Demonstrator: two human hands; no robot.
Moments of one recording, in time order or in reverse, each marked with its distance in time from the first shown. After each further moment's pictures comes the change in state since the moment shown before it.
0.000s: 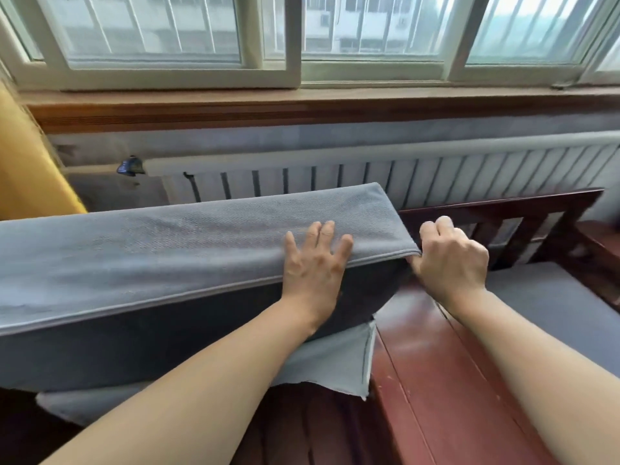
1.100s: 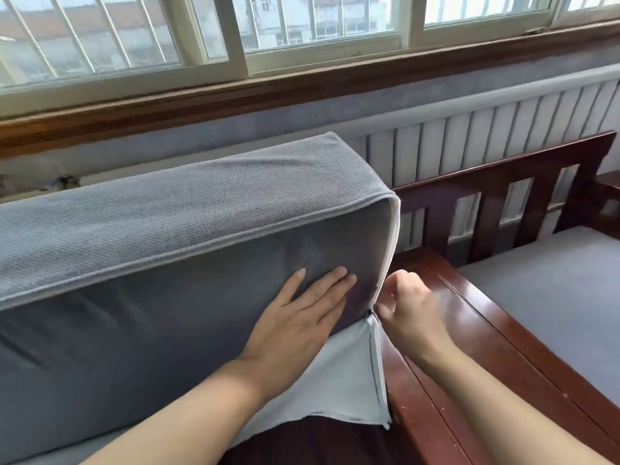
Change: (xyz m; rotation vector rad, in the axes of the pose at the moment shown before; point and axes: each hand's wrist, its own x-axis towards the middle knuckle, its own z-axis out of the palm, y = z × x) left_hand -0.024 0.018 0.139 0.349 0.307 0.587; right_hand -0.100 -0.019 0.149 0.780 -0.212 0.353
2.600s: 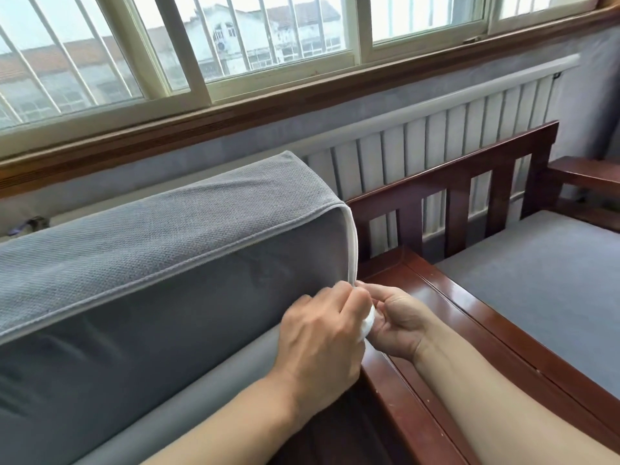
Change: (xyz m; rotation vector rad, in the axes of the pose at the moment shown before) left_hand 0.042 0.047 -0.052 -0.475 0.296 -0.236; right_hand -0.005 -0.015 -0.039 1.661 -0.568 0.818
